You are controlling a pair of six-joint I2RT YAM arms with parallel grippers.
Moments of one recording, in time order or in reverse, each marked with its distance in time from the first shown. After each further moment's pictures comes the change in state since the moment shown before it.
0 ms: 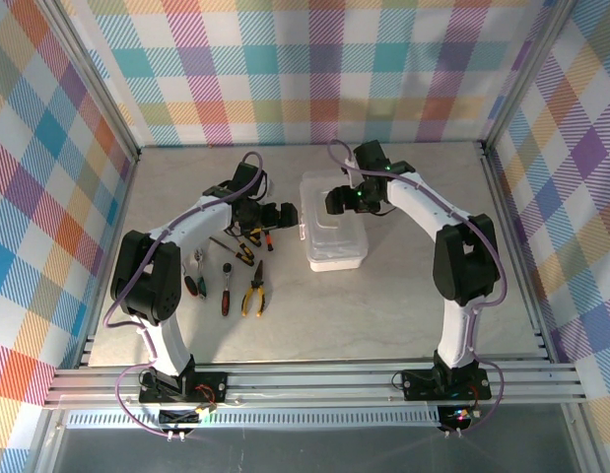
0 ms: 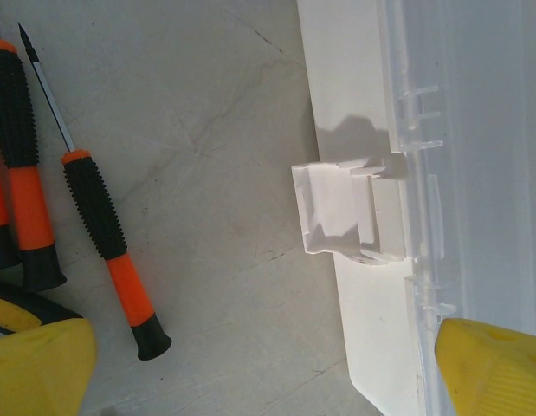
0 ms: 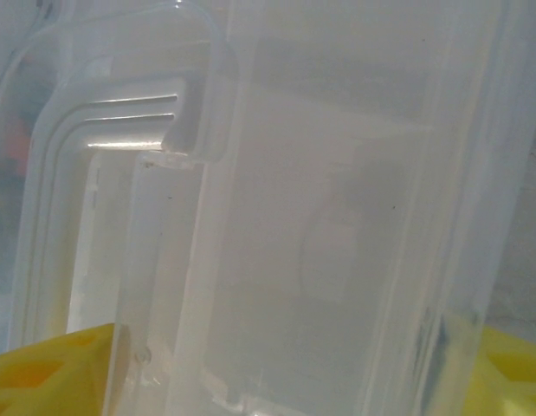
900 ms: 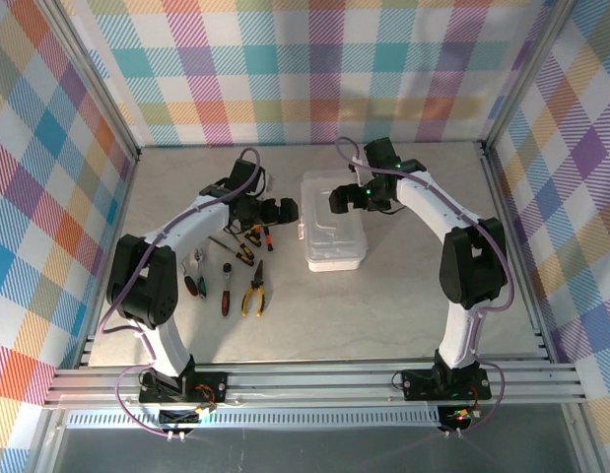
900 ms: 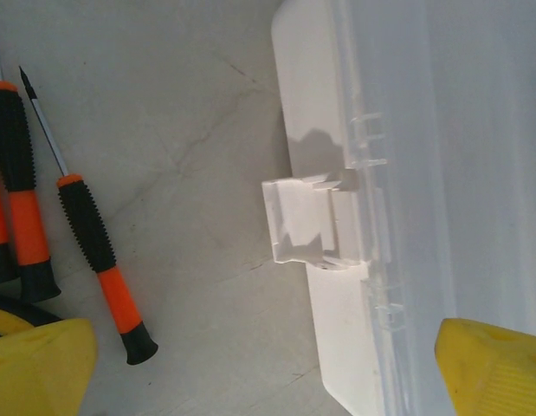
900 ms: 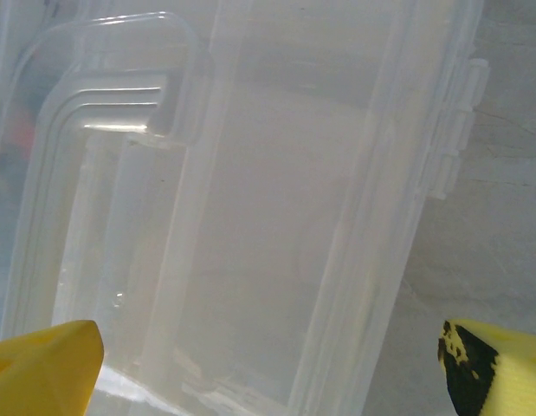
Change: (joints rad) left arm 0.000 -0.030 0.005 0.015 0.003 0.000; right arm -0.031 -0.039 -0.010 -0.032 -0.040 -0.060
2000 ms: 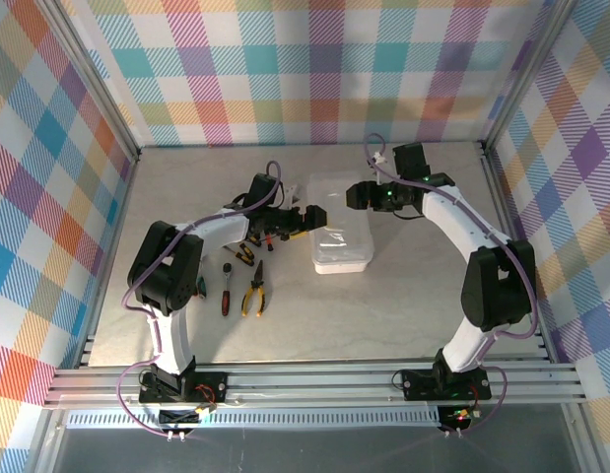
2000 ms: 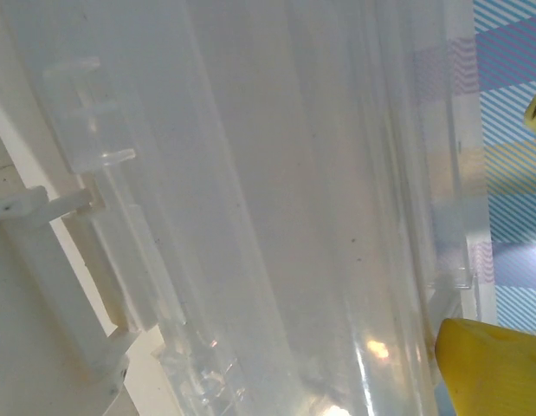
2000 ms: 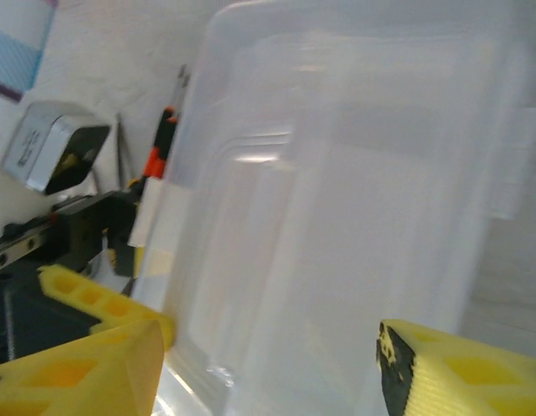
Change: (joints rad) left arm -0.079 0.142 -0.109 0.459 0.439 -0.160; right arm -0.108 -0.206 -0.215 0.188 -0.216 0.055
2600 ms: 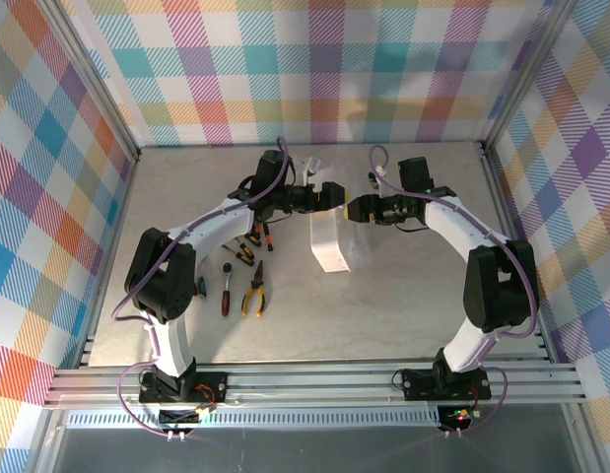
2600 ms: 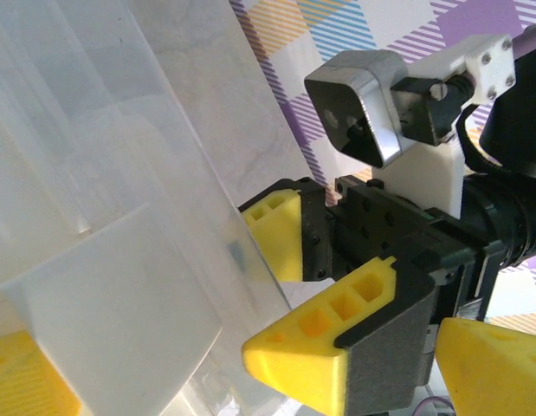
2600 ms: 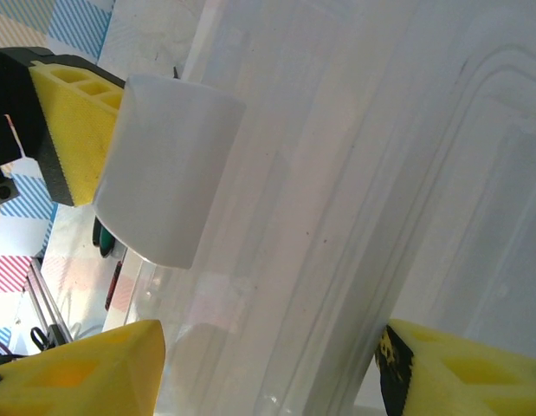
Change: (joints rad) left arm -0.062 -0.058 0.146 0.076 0.017 -0.016; right arm -0.021 -0.013 -0.154 0.102 -0.232 -0.024
